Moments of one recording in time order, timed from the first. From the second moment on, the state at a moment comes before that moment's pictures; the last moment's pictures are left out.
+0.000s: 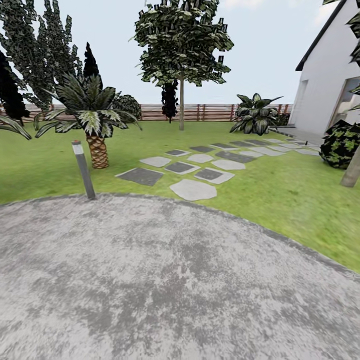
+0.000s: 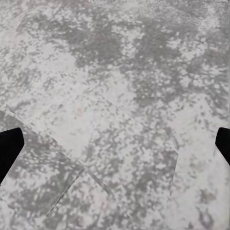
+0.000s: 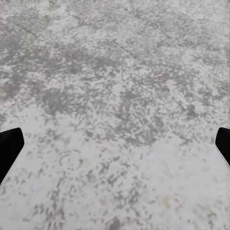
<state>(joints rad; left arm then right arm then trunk) -0.24 0.08 0.29 -0.24 -0.10 -0.33 0.00 -0.03 -0.04 0.00 -0.55 0.06 -0.43 0.00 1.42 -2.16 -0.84</state>
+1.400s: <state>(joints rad) -0.24 0.08 0.29 -0.23 -0.10 -0.33 0.00 -0.03 -0.04 0.00 -0.55 0.06 -0.43 0.00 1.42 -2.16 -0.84</state>
